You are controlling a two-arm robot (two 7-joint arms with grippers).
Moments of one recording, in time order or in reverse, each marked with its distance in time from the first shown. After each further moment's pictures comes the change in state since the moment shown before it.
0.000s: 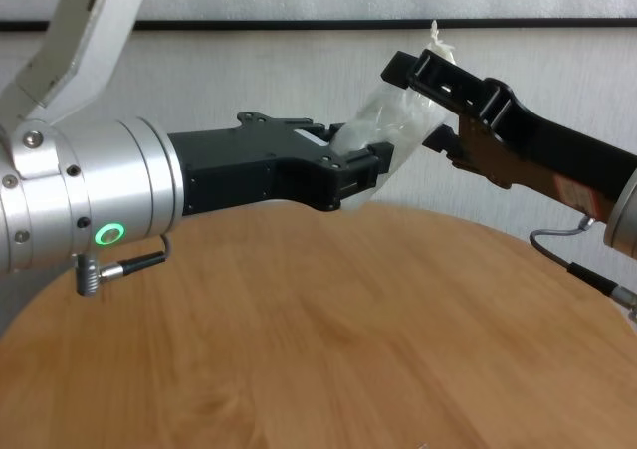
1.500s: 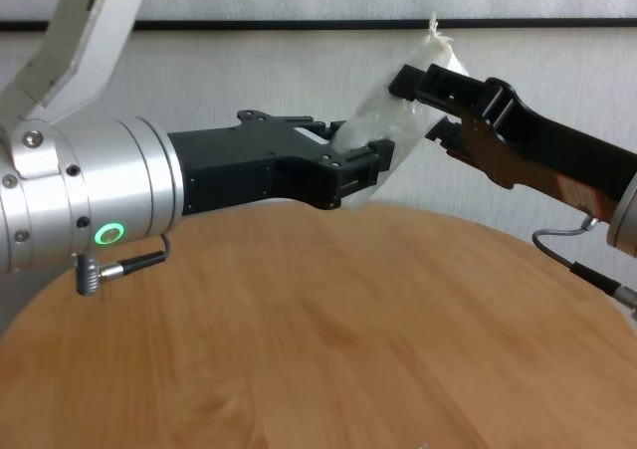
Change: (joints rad) left arm 0.000 0.000 0.000 0.000 0.000 0.000 0.000; right arm -0.005 0.001 0.005 -0.006 -0.002 0.003 -0.003
